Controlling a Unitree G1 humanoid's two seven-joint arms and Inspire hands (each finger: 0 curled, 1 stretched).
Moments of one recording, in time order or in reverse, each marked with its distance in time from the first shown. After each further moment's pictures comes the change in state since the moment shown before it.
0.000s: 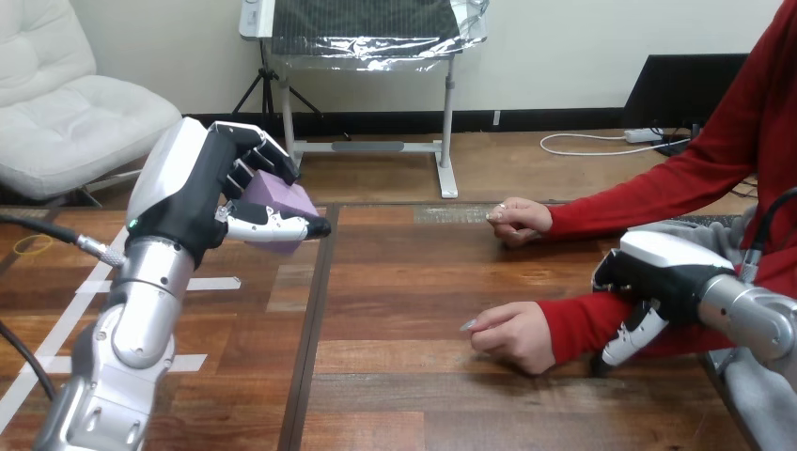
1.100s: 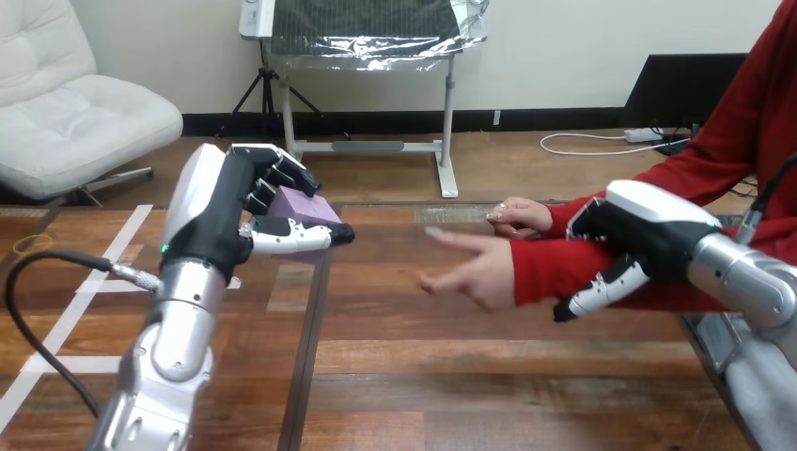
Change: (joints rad) left arm -0.003 -0.127 0.010 0.103 -0.030 -0.031 0.055; right arm 0.003 -0.006 -0.083 -0.156 0.092 -0.024 0.047
